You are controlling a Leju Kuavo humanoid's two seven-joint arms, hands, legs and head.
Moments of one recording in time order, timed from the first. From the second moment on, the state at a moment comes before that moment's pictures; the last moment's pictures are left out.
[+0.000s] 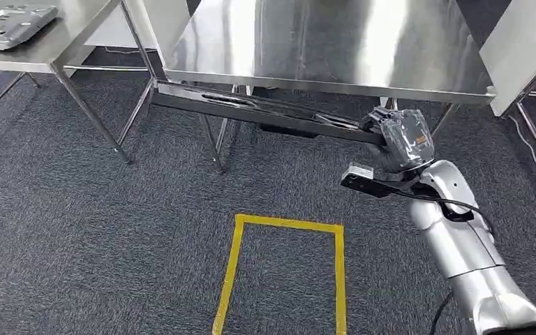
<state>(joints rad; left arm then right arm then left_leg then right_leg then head) -0.14 -0.12 0.92 -0.20 -0.37 0.51 -0.29 -0.66 -0.29 0.41 -1.19 0.79 -0.38 -0.36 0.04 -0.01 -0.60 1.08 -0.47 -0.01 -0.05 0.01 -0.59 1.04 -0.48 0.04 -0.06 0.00</state>
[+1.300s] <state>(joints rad) -0.12 -0.20 0.99 -0.20 -0.29 0.60 -0.44 -0.85 -0.23 0.39 -0.70 1.07 -0.48 -0.16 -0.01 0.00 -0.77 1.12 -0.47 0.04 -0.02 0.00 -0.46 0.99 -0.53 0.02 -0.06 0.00</state>
